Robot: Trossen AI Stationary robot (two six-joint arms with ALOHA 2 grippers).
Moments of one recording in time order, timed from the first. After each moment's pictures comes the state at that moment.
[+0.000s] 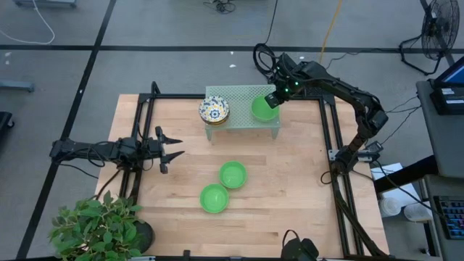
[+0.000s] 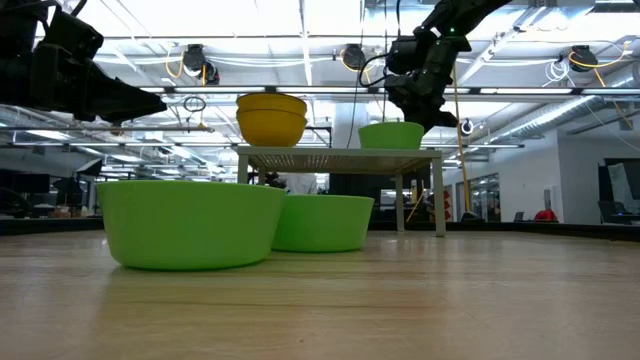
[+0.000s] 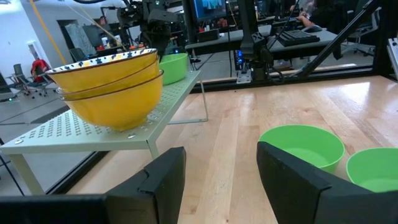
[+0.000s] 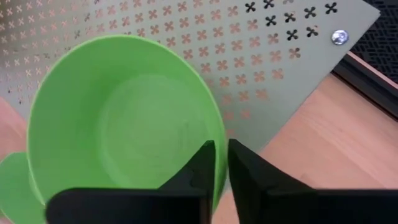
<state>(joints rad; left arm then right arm) -0.06 0.13 0.02 0.08 -0.26 0.15 -0.76 1.68 1.53 -1.04 -0.21 0.19</state>
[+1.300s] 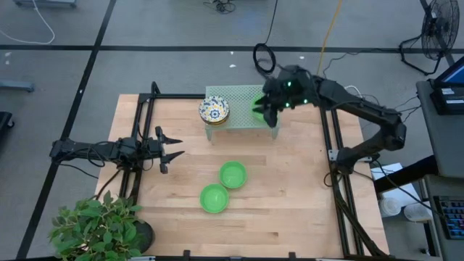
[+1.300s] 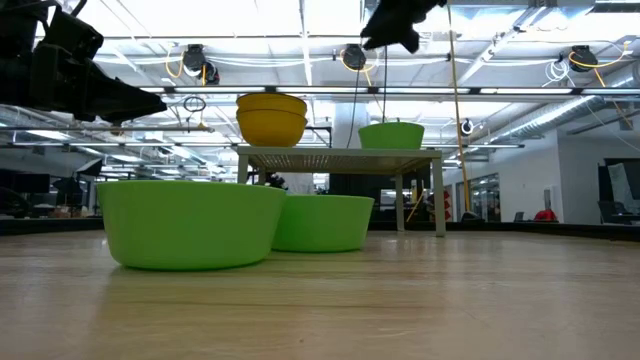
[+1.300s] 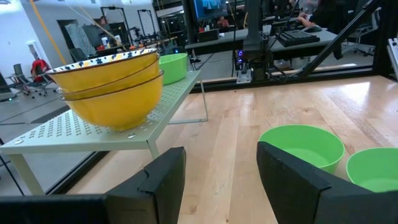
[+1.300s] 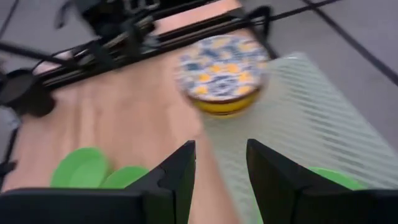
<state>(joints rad) -0.06 0.13 0.02 0.08 -0.26 0.15 -0.41 1.42 1.53 -0.72 -0.21 0.06</state>
